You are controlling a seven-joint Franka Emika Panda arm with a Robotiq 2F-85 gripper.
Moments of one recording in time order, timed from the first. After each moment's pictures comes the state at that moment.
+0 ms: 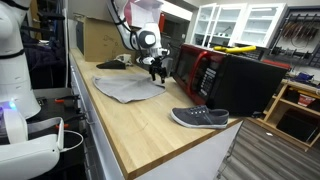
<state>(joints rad) 0.06 0.41 -0.11 -2.06 -0.30 2.73 0.15</state>
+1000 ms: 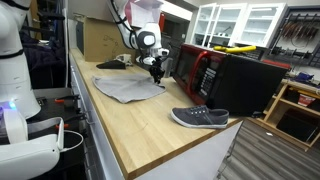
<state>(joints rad) 0.02 0.40 -0.05 -2.06 -0.21 2.73 0.00</state>
